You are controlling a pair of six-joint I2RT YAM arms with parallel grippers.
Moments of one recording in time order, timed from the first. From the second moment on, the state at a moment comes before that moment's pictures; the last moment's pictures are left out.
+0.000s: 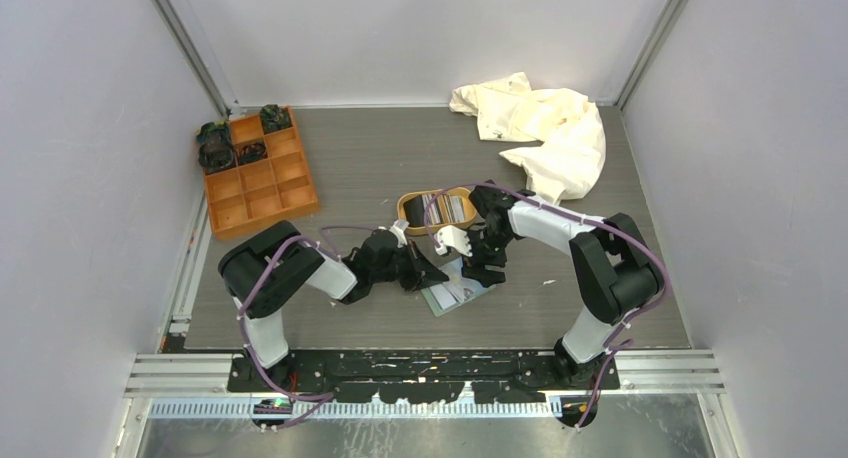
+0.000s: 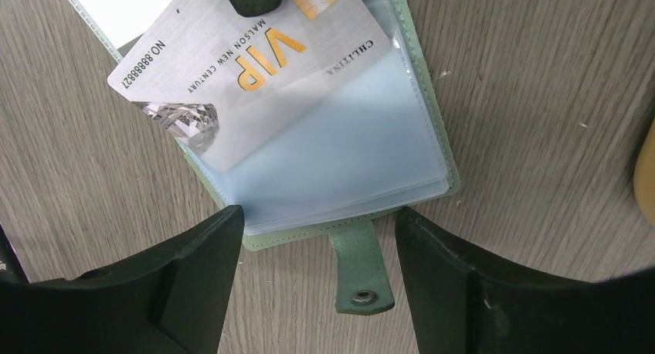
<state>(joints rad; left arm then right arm) -0.81 1.83 0.56 0.76 0.34 -1.31 0.51 1.68 0.99 -0.77 -0.38 -1.10</state>
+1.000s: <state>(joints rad) -0.78 1.85 0.57 0.78 0.38 -1.26 0.51 1.69 1.01 -0.79 -0.38 -1.07</state>
